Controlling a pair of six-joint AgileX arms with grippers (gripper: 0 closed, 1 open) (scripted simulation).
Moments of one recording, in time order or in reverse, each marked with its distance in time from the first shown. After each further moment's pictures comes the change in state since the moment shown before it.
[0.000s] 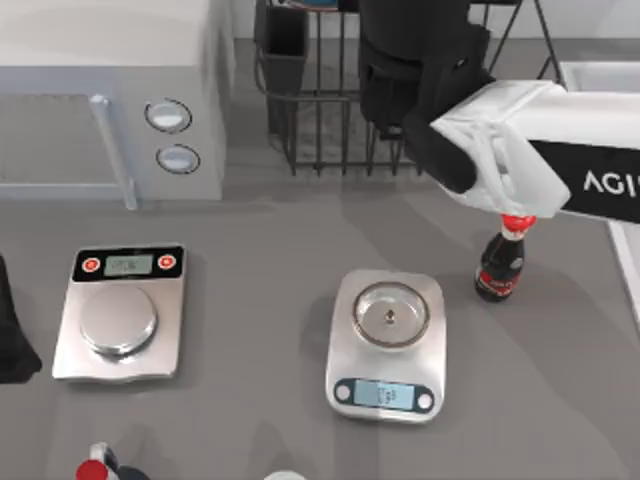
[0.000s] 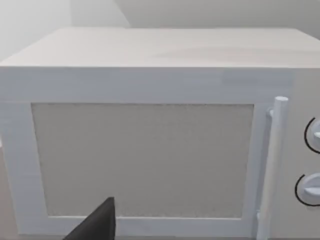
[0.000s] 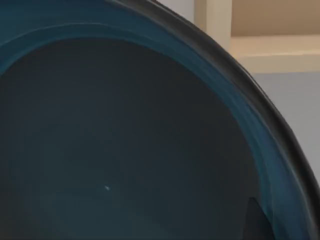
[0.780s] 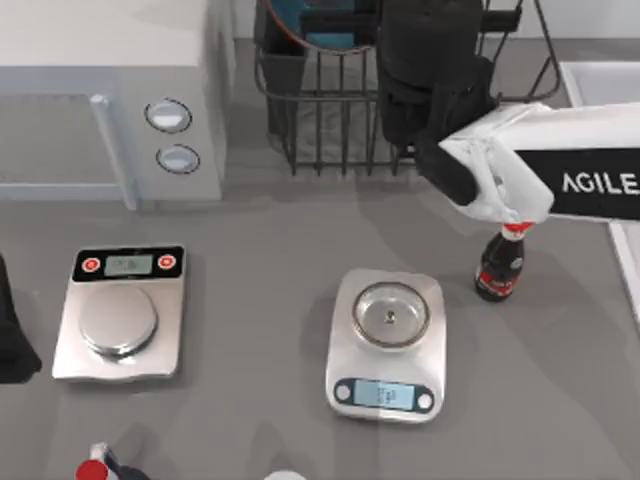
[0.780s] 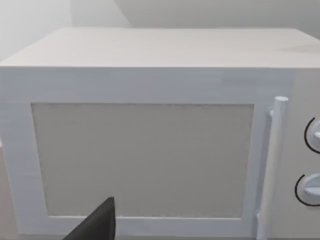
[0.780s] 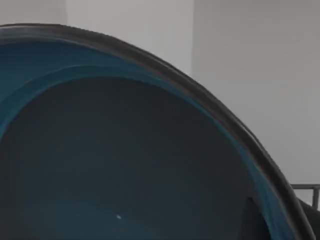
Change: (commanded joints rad) left arm 0.000 0.000 0.000 0.000 0.000 0.000; right arm -0.072 0.099 -0.035 0.103 -0.101 -0.002
